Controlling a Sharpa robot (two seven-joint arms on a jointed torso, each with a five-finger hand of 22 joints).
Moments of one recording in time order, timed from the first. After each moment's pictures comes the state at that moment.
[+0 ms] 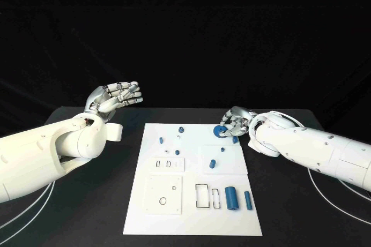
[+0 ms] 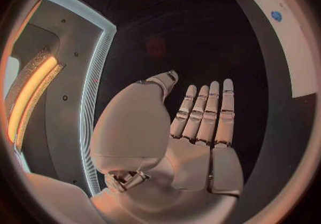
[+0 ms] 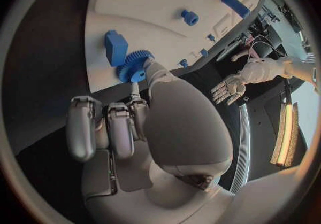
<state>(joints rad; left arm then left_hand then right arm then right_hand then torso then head) 1.21 -0.95 0.04 1.46 -0.03 -0.37 0.50 1.39 -0.14 0.42 0.22 0.14 0.77 0.20 0.20 0.18 0.84 0.23 0.07 0.06 0.81 0.19 0.15 0.28 0.17 0.78 0.29 0.20 0.07 1.25 -0.60 -0.08 1.11 -1.22 -0.25 -0.15 1.49 -0.15 0.18 0.27 0.17 0.85 0.16 0.33 0.42 1.43 0.08 1.46 1.31 1.46 0.01 1.56 1.31 0.06 1.46 0.11 1.42 1.31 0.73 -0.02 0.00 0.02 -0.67</state>
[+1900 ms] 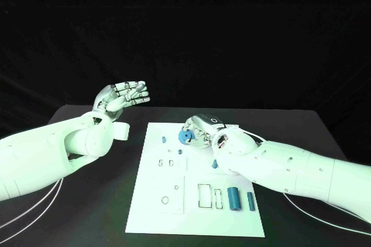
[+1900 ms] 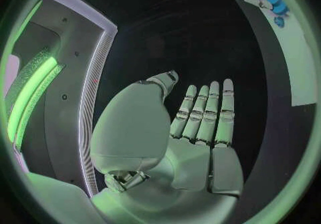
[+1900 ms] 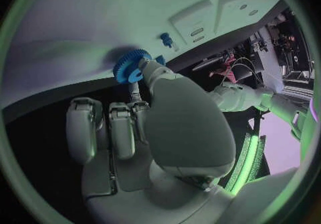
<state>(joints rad) 1.21 -0.93 0.04 1.46 -0.03 -0.36 0.50 1.39 -0.14 0.43 0.22 0.14 0.77 0.20 0.20 0.18 0.84 0.23 0.07 0.06 0.81 0.19 0.15 0.28 0.17 0.78 0.29 0.20 0.07 1.19 -0.42 -0.10 1.24 -1.53 -0.48 -0.22 1.49 -0.18 0.37 0.22 0.16 0.90 0.15 0.33 0.41 1.46 0.05 1.47 1.31 1.46 -0.01 1.56 1.31 0.05 1.46 0.09 1.43 1.31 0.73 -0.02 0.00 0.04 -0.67</state>
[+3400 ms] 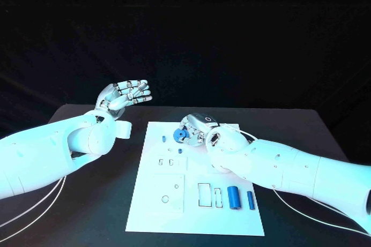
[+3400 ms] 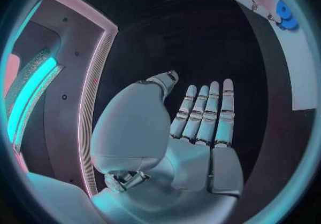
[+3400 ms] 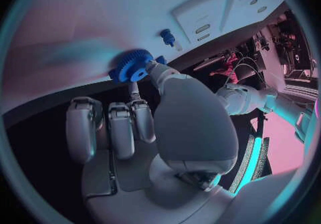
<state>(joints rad) 1.21 -0.92 0.04 1.45 -0.03 -0.36 0.50 1.39 -0.14 0.43 0.22 0.14 0.77 0.20 0.20 0.18 0.84 0.23 0.07 0.06 0.81 0.19 0.15 0.28 0.17 0.78 0.29 0.20 0.07 1.19 -0.34 -0.10 1.15 -1.51 -0.47 -0.21 1.35 -0.24 0.39 0.24 0.17 0.87 0.16 0.25 0.41 1.43 0.08 1.45 1.31 1.46 0.00 1.56 1.31 0.05 1.47 0.10 1.43 1.31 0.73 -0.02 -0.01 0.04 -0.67</state>
